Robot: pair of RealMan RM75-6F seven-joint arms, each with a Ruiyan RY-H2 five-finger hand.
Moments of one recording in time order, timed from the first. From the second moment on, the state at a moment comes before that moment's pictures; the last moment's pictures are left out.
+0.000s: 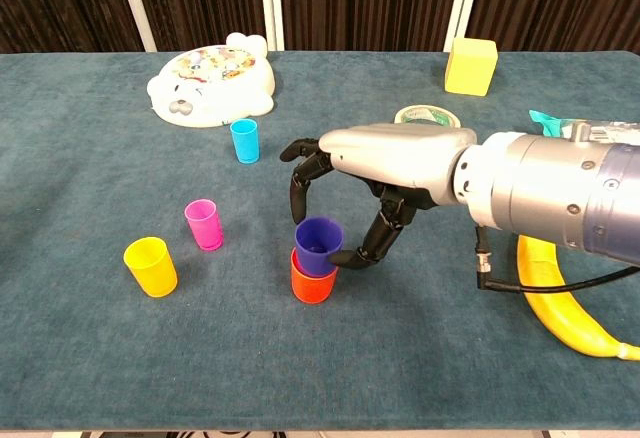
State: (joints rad) left arm -0.08 -1.09 -0.07 -1.63 1.42 1.49 0.12; right arm 0.89 -1.54 0.11 -1.84 -0.99 0.93 -0.50
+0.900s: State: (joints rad) left arm -0.07 -1.09 -0.07 -1.63 1.42 1.50 0.12; right arm 0.94 -1.40 0.20 -1.97 -0.98 0.86 -0.41
